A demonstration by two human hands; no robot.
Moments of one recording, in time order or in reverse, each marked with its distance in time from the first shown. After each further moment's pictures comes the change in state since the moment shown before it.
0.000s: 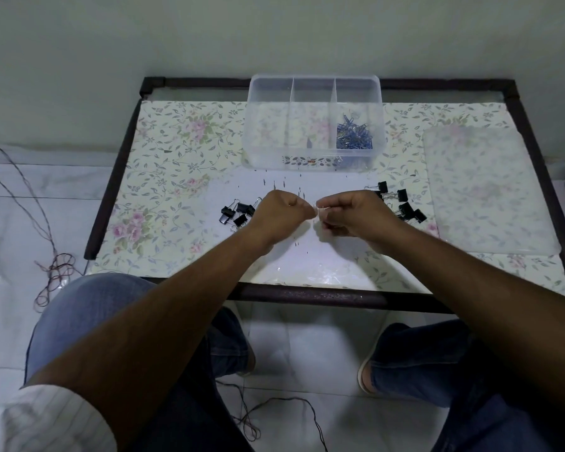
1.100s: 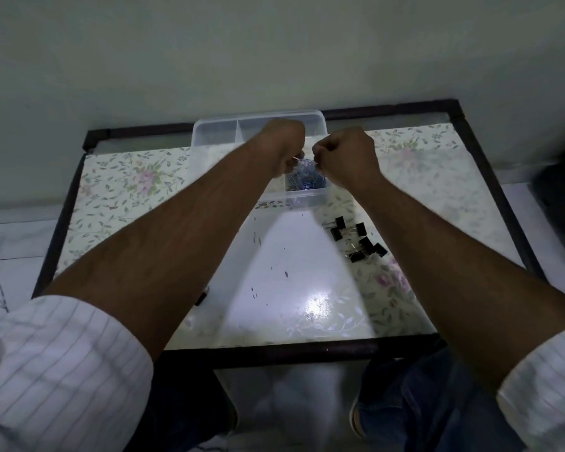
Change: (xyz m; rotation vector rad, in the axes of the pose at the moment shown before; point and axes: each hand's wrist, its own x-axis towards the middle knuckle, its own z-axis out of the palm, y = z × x) left_hand 0.133 0.180 0.037 -0.155 -0.017 -0.119; right_hand 0.096 -0.090 -0.086 -0.473 0.548 -0.342
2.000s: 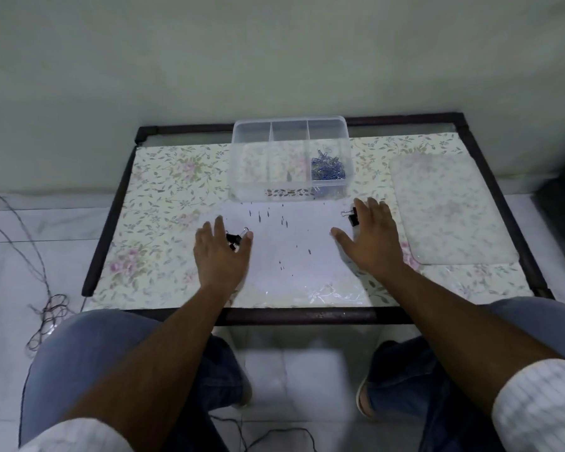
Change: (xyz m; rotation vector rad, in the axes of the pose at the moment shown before) left_hand -0.102 -0.265 -0.106 0.669 0.540 0.225; right_hand -0.142 0.098 0.034 -0.518 -0.084 -0.080
